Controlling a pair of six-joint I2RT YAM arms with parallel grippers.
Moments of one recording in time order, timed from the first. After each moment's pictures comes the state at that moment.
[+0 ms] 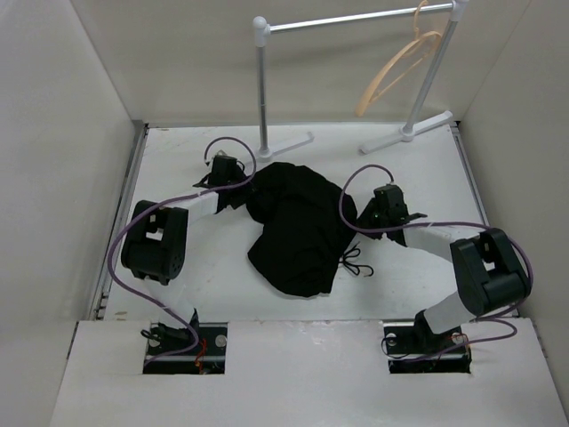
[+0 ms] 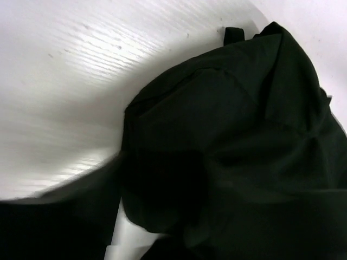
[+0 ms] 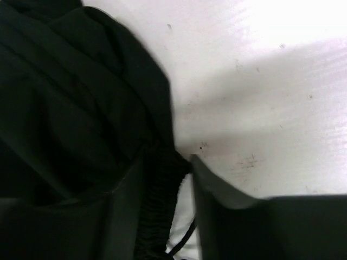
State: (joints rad) left arm -0.26 1.76 1.02 -0.04 0.03 -0.84; right arm 0.32 1.52 0.70 -0.03 -0.02 0.84
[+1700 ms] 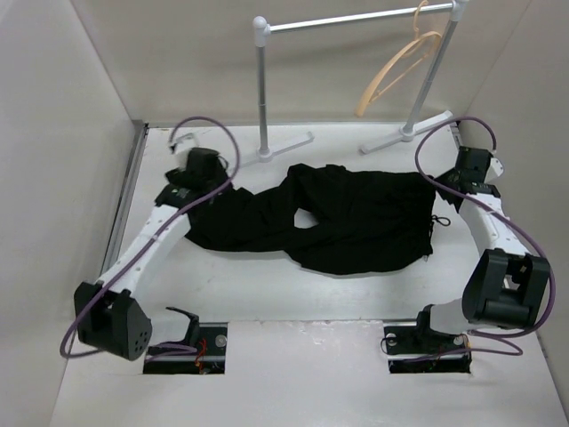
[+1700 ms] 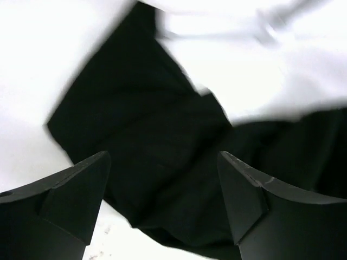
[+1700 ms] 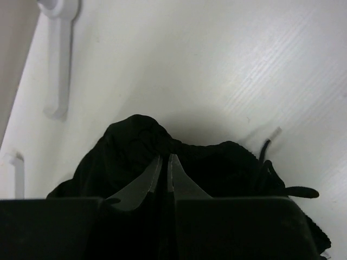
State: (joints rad) left arm -0.41 1.31 1.13 -0.56 -0.49 -0.56; right arm -0.21 1.41 1.04 -0.35 0.16 0.81
